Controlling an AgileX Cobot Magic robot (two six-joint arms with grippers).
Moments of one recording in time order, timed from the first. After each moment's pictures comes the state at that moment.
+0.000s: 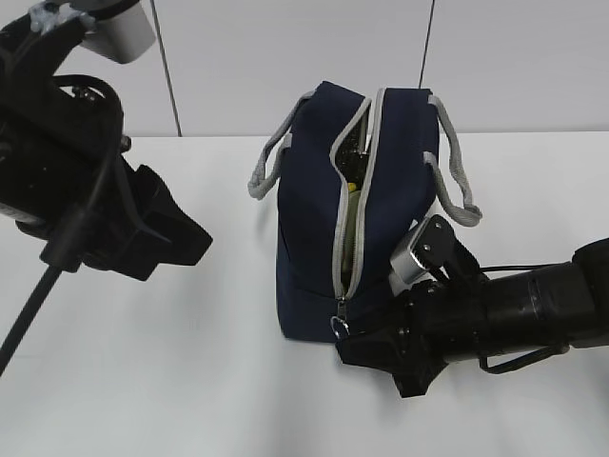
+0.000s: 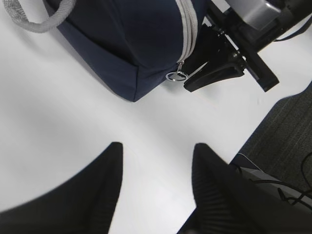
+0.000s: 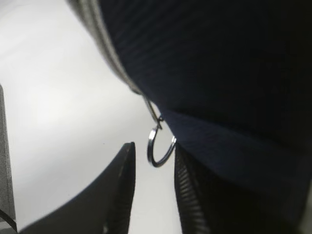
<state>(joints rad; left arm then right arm) -0.68 1.25 -1.03 -0.20 0.79 0.24 0.23 1.89 -0.66 1.81 0.85 -2.42</state>
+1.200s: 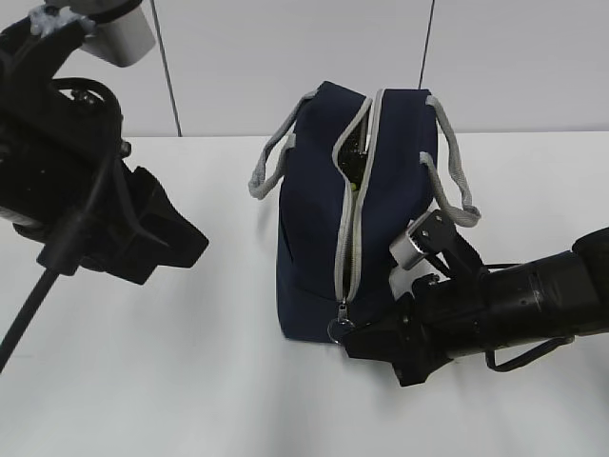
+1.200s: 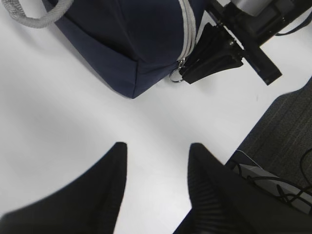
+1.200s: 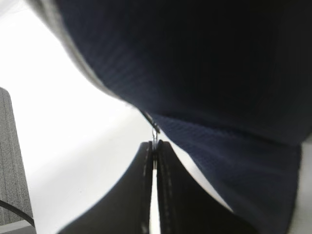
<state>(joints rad) -0.68 1.25 -1.03 -0.20 0.80 0.24 0.23 1.87 -0.68 1.72 0.82 -2.22</state>
